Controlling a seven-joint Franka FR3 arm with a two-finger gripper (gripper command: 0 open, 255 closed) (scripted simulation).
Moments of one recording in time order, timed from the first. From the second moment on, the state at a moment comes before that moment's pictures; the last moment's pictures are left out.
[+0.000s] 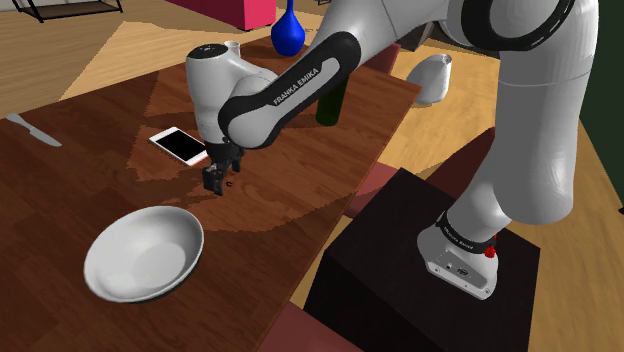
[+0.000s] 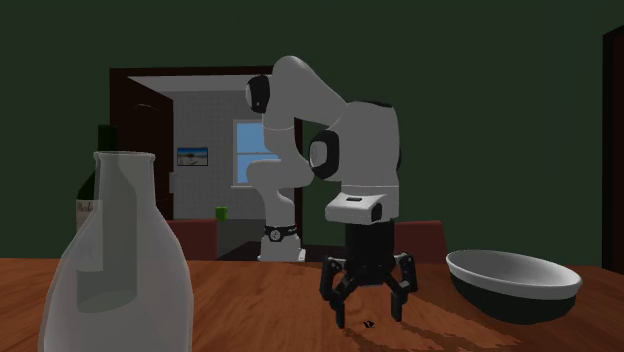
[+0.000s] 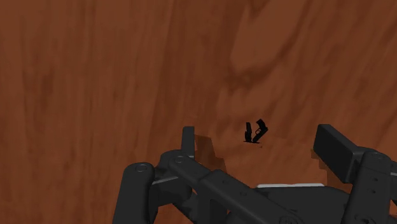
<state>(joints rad) 0.26 0.51 0.31 -1.86 -0.21 2.33 0.27</state>
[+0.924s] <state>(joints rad) 0.26 0.50 0.32 -1.85 -0.21 2.33 0.27</state>
